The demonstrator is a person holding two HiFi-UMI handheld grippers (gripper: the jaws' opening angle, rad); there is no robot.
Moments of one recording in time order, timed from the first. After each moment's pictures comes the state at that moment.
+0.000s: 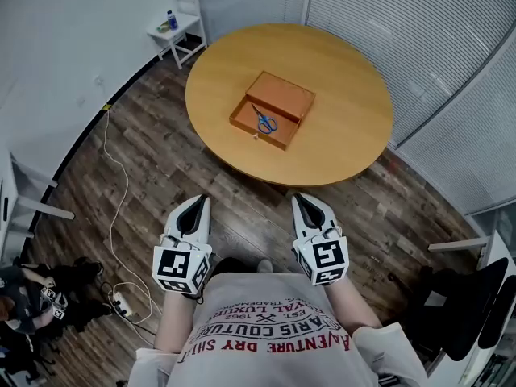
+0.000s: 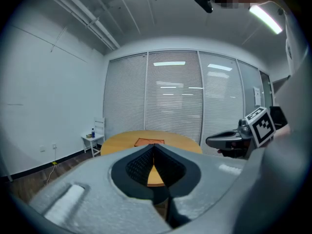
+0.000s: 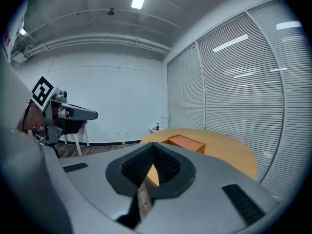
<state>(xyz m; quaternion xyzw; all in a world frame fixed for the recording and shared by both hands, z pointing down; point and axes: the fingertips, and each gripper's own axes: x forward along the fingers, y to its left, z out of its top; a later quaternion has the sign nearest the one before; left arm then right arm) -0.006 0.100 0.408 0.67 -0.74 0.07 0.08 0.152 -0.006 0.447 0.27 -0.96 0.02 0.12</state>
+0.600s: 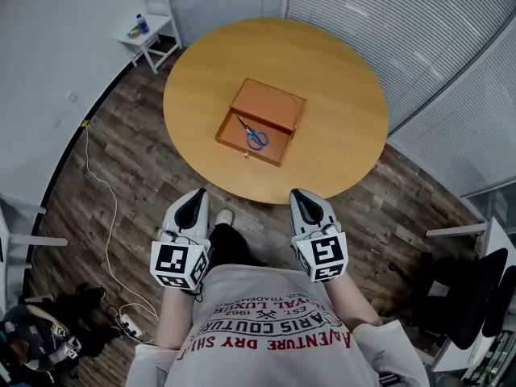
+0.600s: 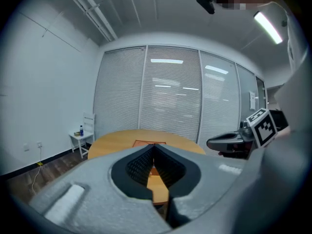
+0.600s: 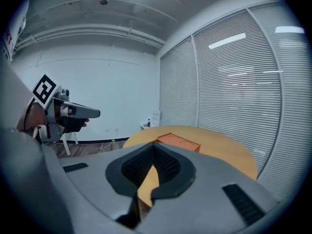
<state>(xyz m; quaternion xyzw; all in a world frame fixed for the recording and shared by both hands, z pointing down) -0.072 -0.008 0.429 0.71 -0.70 0.07 0.10 0.097 -0.089 0.466 0.32 -0.94 0.03 0.14</state>
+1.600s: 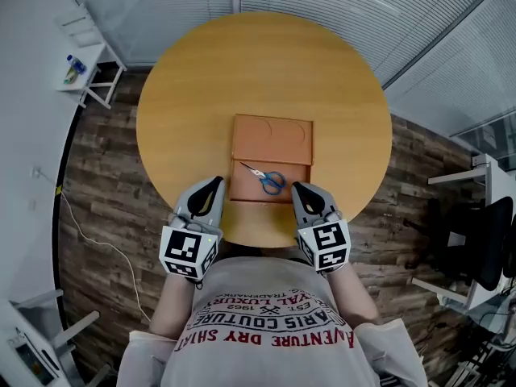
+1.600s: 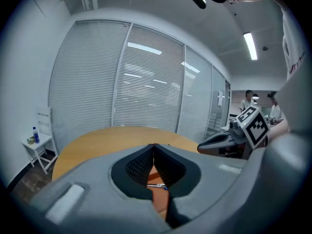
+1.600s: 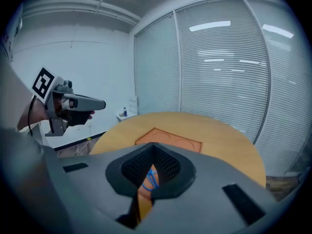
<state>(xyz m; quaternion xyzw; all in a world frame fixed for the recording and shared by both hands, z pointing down) -0.201 -0.247 0.449 0.85 -0.51 0.11 0.11 -0.045 -0.253 0.506 0.45 -0.86 0.12 0.22</state>
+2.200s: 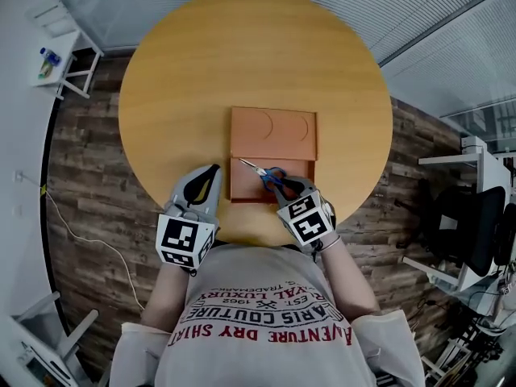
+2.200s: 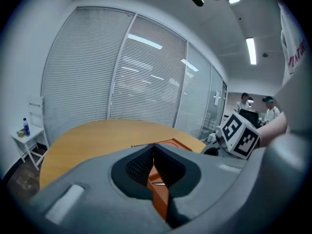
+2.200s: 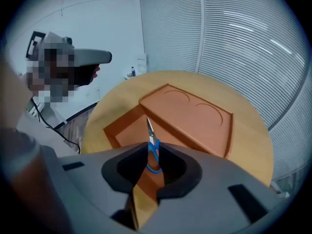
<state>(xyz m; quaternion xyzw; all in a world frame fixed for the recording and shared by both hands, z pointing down) -0.218 -0.305 0.495 0.86 -0.47 0.12 0.15 -0.078 -0.275 0.621 0.34 -0.81 0.20 0.44</state>
